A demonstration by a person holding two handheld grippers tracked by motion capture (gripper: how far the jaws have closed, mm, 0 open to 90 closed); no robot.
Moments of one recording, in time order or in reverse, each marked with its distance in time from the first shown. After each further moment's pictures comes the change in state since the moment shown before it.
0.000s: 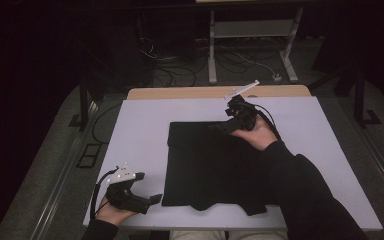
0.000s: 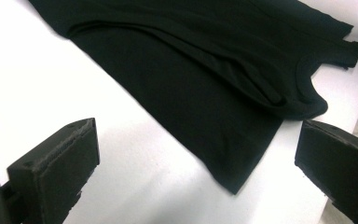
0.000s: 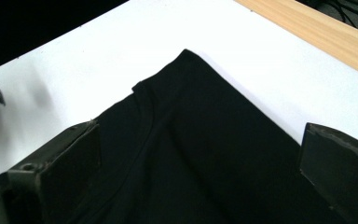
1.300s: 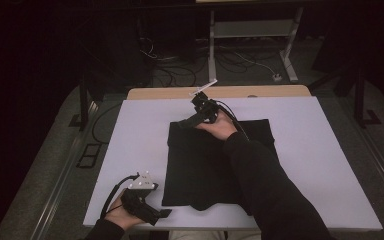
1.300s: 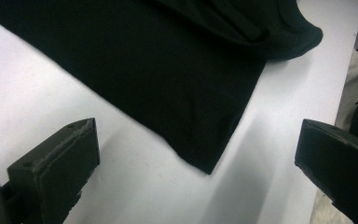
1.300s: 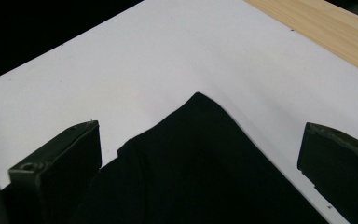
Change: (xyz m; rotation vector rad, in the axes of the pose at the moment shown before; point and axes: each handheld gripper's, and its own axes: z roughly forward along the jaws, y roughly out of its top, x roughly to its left) left arm -0.014 -0.010 0.037 0.169 -0.117 0.105; right arm 0.001 0.042 0.110 0.015 0.047 -0.013
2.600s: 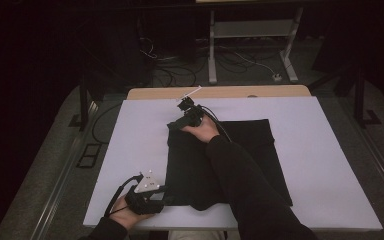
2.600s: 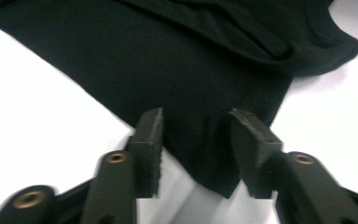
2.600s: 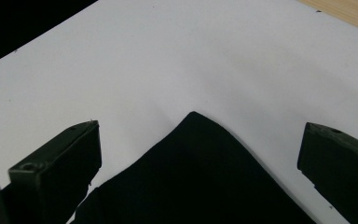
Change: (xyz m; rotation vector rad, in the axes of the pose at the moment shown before) left arm -0.006 0.007 0.005 -0.019 0.133 0.060; right arm -0.004 0.001 0.068 0.018 -0.023 0.058
